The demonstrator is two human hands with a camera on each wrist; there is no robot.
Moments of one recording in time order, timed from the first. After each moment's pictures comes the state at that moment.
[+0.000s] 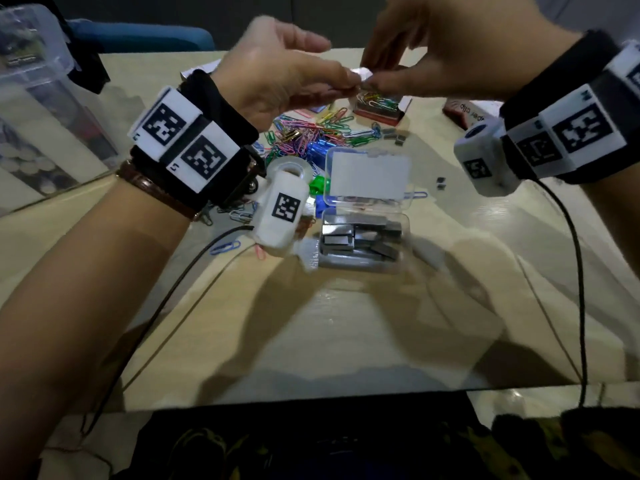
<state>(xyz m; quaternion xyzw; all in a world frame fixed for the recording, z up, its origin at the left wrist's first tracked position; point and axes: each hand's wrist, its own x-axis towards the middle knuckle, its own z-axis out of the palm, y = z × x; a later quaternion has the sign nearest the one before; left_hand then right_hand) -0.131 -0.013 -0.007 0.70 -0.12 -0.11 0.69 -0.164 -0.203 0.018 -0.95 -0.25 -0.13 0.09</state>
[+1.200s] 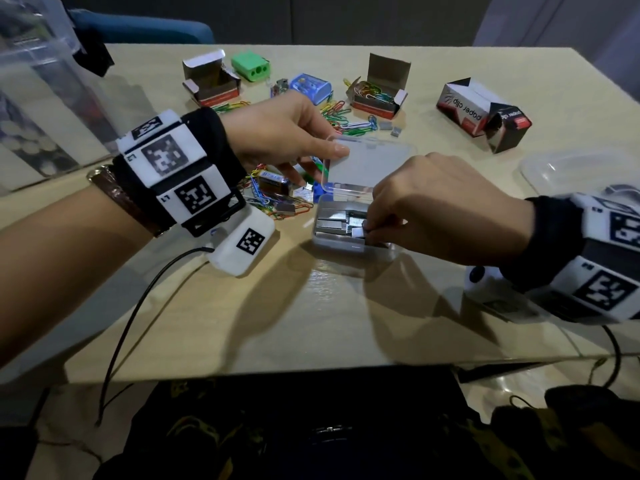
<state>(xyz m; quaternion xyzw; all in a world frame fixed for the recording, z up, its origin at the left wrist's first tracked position) -0.151 0.004 -0.041 0.83 -0.23 -0.27 0.42 -0.259 -0.185 -0.048 -0.95 -0.30 0.00 -0.03</state>
